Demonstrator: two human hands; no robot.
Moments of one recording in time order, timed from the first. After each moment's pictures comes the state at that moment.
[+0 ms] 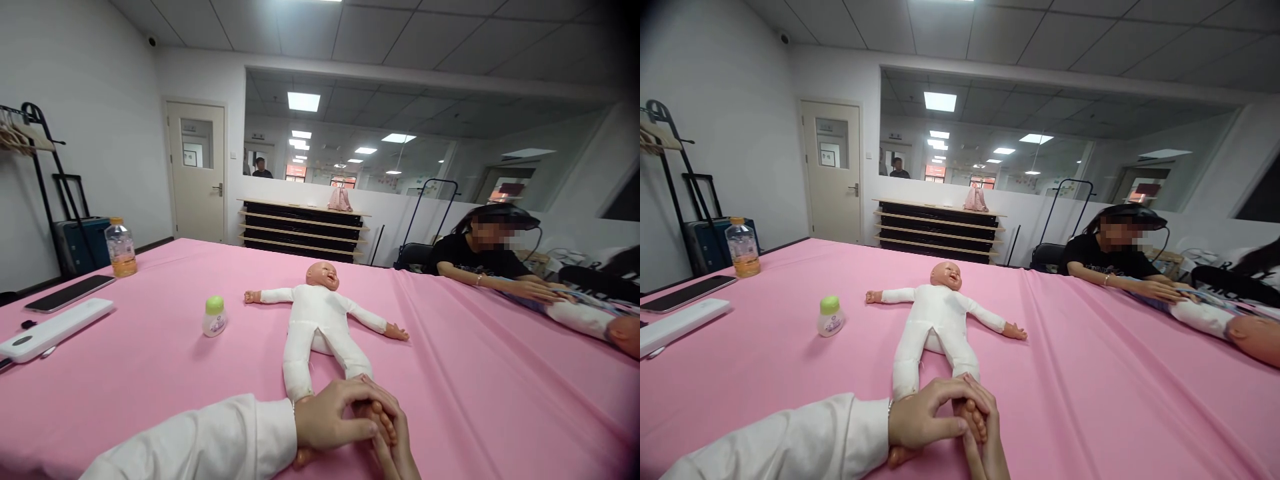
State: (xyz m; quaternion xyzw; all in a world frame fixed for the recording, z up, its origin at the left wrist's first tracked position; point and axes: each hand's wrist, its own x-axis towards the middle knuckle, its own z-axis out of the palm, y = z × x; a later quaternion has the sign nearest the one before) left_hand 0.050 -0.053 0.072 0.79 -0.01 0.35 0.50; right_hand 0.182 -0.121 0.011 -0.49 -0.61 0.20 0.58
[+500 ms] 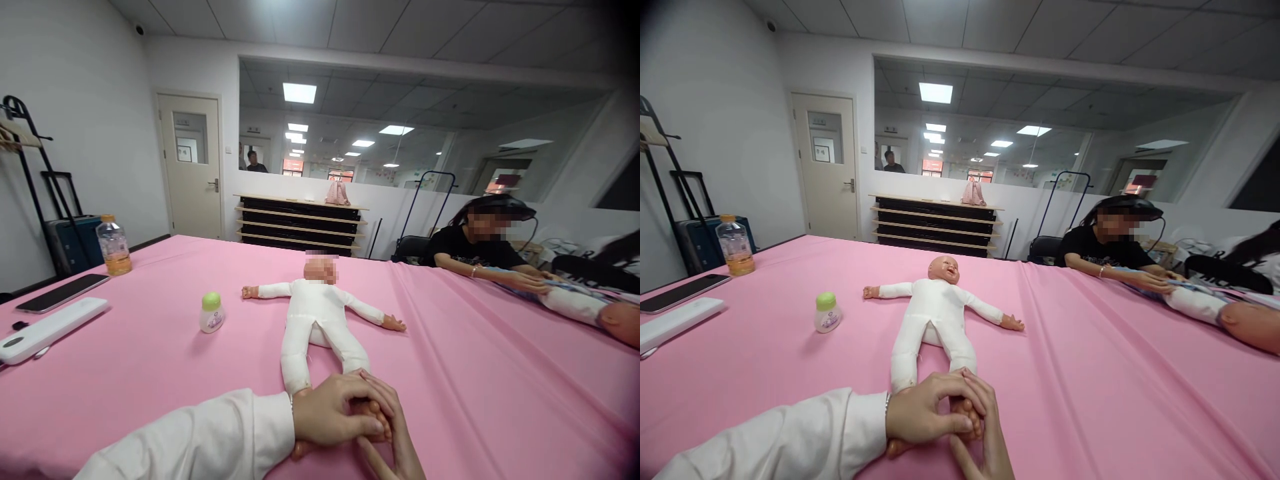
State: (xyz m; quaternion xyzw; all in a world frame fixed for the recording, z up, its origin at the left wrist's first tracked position) left_hand 0.052 -0.054 0.070 0.81 0.04 0.34 0.48; right_hand 0.193 -0.122 0.010 -0.46 -0.69 0.13 0.54
